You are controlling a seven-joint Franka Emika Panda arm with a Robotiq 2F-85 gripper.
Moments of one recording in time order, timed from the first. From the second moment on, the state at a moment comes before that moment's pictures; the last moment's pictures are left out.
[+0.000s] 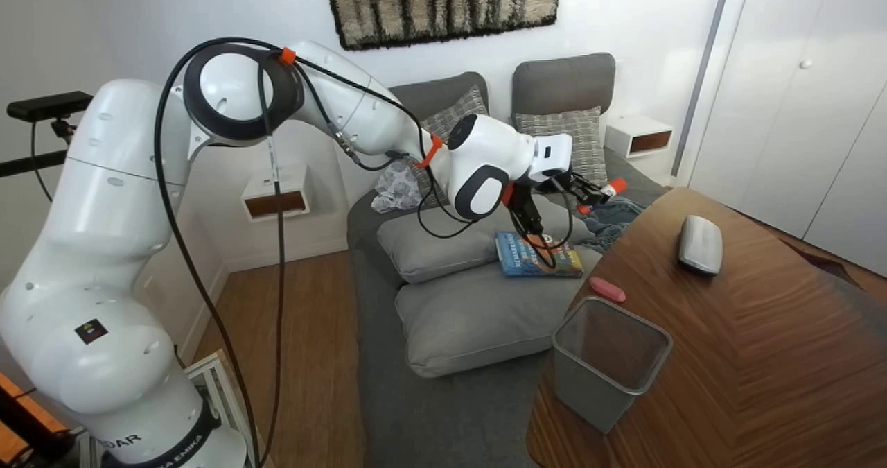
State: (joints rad) arm 0.31 0.67 -0.56 -1.78 0.42 3.36 0.15
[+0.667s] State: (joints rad) arm 0.07 0.59 -0.35 -1.74 0.40 3.32 0.18
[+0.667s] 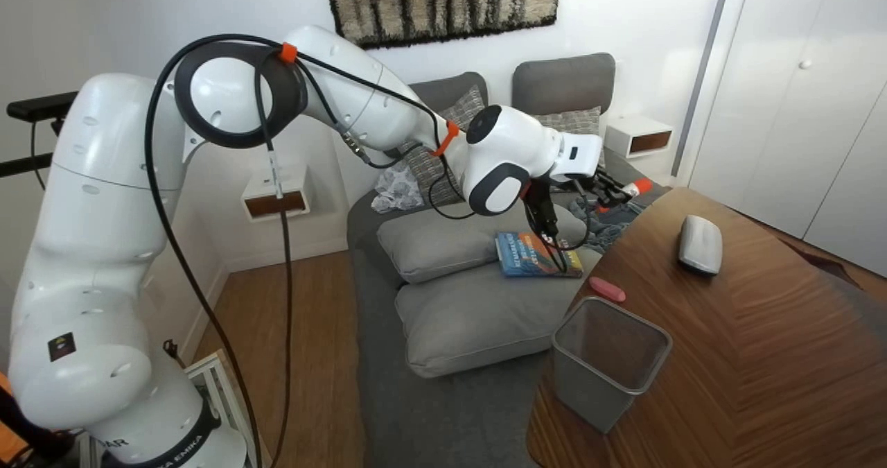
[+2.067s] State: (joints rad) arm -0.02 0.58 -0.40 -1.64 0.26 3.04 0.04
